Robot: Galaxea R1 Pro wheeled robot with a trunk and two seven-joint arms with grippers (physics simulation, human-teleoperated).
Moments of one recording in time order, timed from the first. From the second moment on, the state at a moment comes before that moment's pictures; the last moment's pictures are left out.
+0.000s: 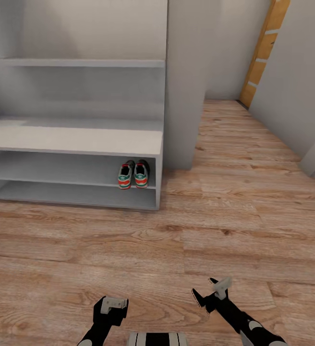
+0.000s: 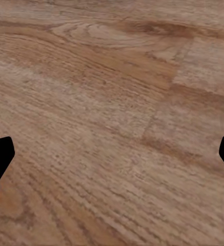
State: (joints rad) left arm -0.30 -0.07 -0.07 -0.54 -0.05 -0.29 -0.01; right arm -0.56 -0.07 -0.47 -0.12 0.50 -0.66 0.53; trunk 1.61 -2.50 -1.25
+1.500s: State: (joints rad) left arm -0.29 -0.06 -0.07 -0.54 -0.04 -0.29 0.00; right arm -0.56 -0.07 -0.50 -0.11 0.40 -0.66 0.53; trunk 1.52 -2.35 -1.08
